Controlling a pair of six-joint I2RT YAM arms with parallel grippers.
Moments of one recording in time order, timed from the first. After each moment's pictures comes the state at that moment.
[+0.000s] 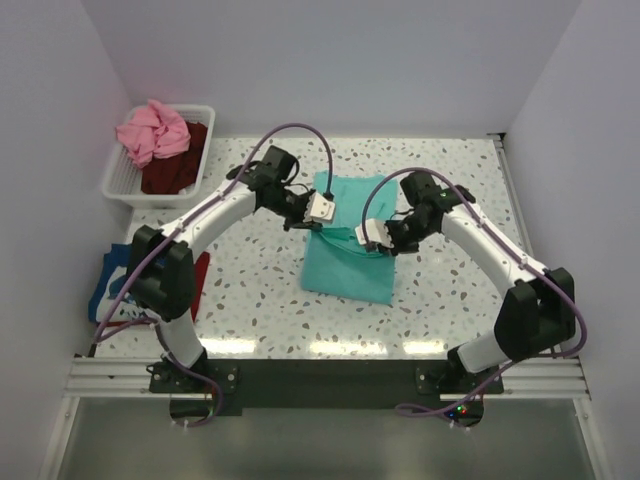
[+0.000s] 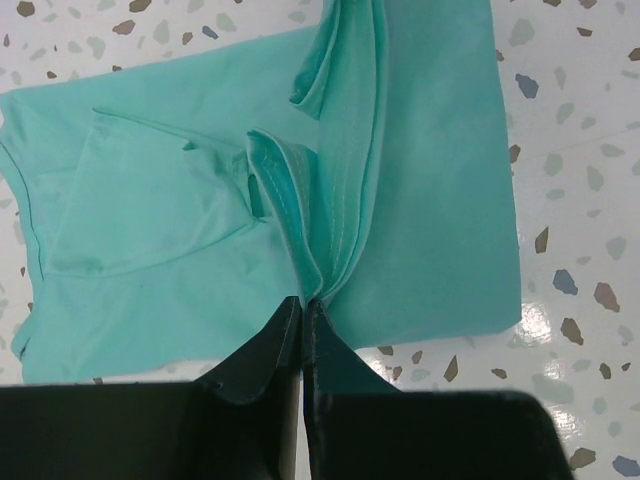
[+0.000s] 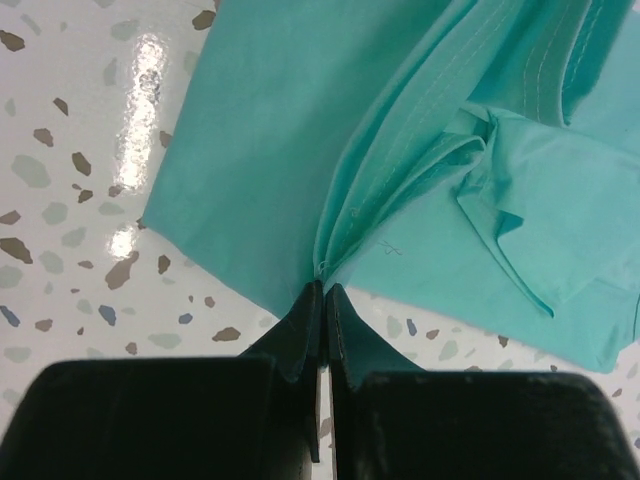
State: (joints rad) left arm -0.49 1.77 1.48 -0.78 0.78 1.19; right arm 0.37 1.47 1.22 -1.05 -0.52 -1.44
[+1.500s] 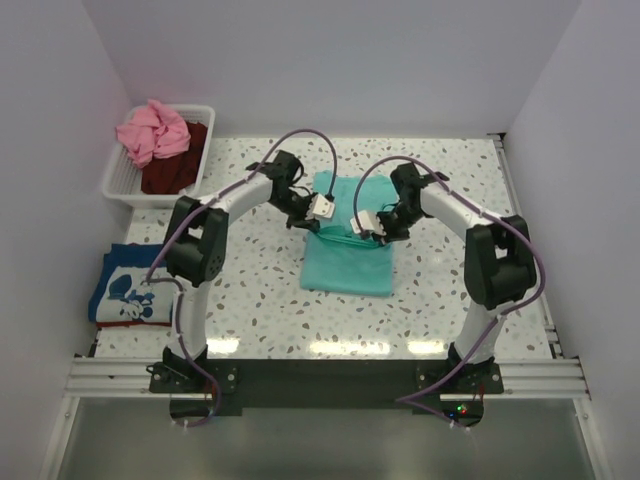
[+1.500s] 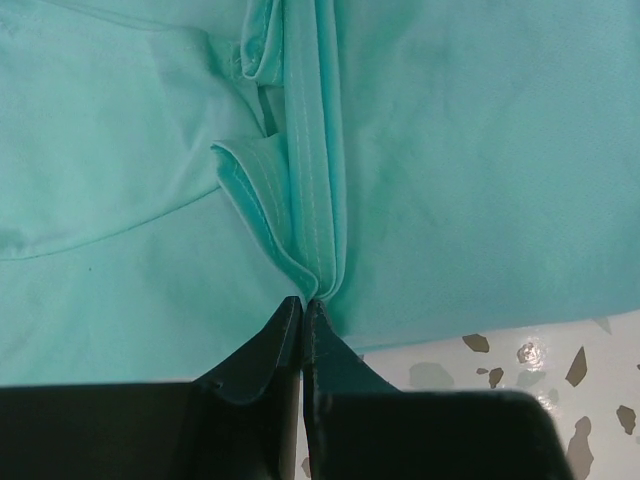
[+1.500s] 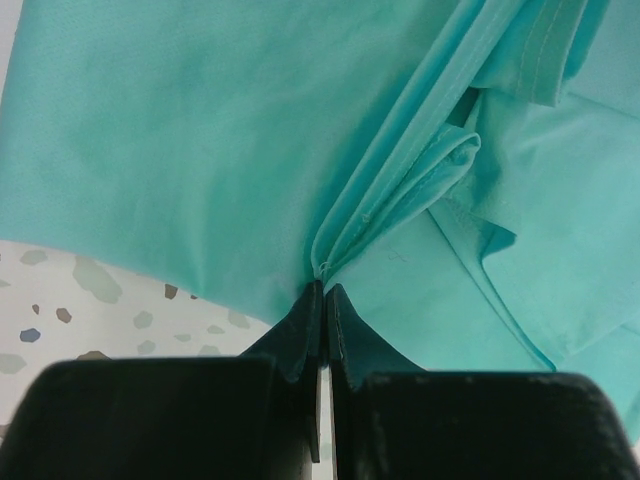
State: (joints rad) left arm -0.43 2.13 1.64 -0.80 0.79 1.35; right arm 0.30 1.84 1.36 -0.96 -0.51 -1.60
